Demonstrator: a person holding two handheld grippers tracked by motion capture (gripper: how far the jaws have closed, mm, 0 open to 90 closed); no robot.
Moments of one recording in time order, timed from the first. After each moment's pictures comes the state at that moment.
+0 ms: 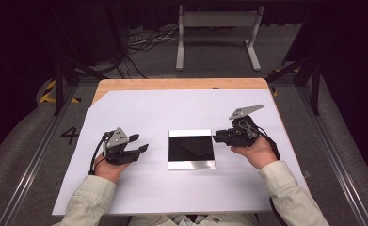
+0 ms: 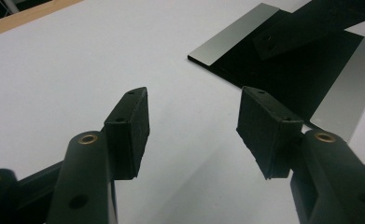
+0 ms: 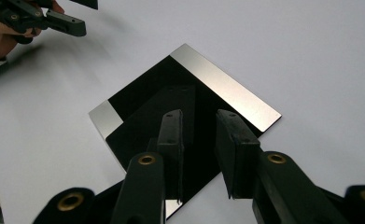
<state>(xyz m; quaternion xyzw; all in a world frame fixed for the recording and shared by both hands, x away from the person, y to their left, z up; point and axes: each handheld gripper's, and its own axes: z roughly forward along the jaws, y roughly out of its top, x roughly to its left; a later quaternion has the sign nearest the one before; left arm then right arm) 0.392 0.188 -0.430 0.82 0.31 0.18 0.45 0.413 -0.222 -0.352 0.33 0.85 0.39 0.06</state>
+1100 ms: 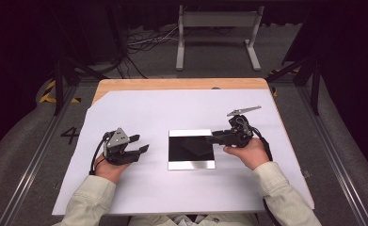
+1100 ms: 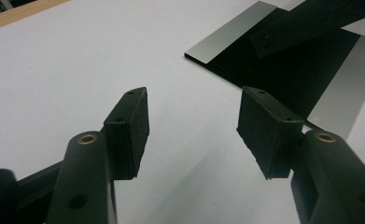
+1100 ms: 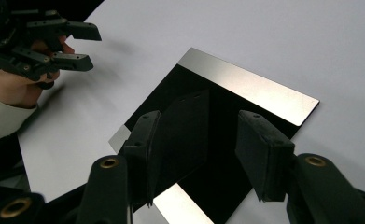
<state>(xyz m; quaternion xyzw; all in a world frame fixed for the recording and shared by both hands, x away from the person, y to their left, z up) 0.393 0.186 -0.432 0.82 0.31 0.17 0.45 0.426 -0.219 -0.378 0.41 0.80 0.44 -0.02</state>
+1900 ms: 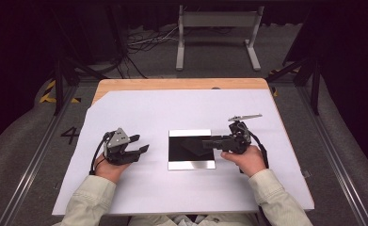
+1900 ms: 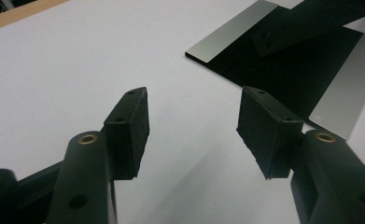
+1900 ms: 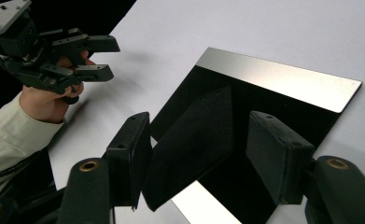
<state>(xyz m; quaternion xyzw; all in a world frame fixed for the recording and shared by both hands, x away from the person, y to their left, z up) 0.392 0.186 -0.432 0.82 0.31 0.18 0.45 0.416 -0.216 -0.396 0.43 0.76 0.48 -0.06</state>
